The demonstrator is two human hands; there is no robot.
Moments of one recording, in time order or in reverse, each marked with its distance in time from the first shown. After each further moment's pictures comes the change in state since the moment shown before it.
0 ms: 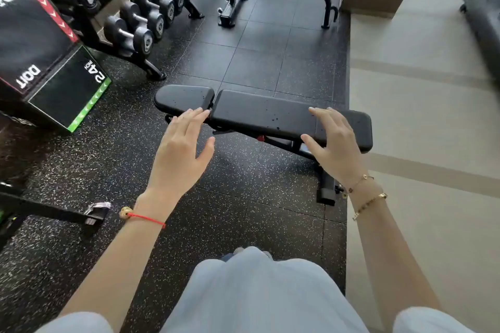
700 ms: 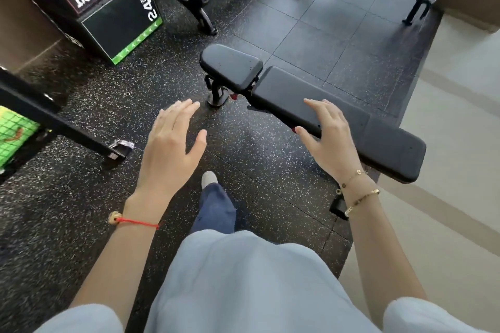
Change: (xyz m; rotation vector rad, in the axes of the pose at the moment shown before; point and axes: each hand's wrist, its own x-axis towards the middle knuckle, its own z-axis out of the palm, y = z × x) left_hand -0.032 -0.071 -0.001 0.020 0.080 -0.383; right_hand 0.084 -0.056 0.086 0.044 -0.297 -0.161
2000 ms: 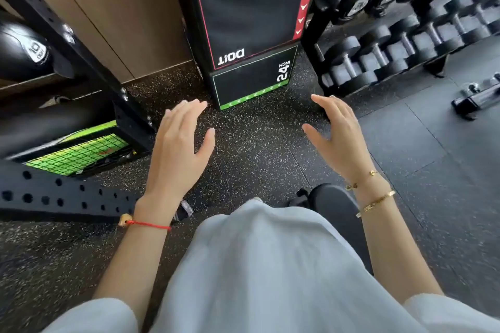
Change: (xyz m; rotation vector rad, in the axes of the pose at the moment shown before) left_hand 0.503 -0.453 -0.124 0.117 0.296 -0.538; right_hand 0.739 -0.319 0.280 0.103 -0.273 -0.536
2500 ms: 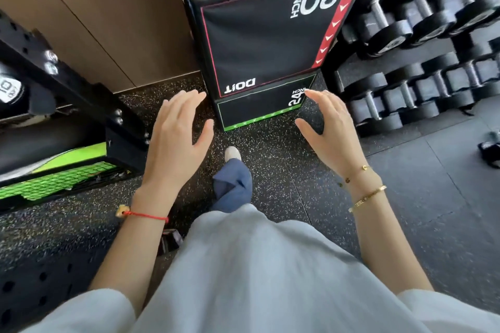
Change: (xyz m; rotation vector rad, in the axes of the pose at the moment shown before) left_hand 0.255 -0.050 0.051 0.005 0.037 -0.067; right_hand 0.281 0.038 0.044 0.013 -0.087 -0.070
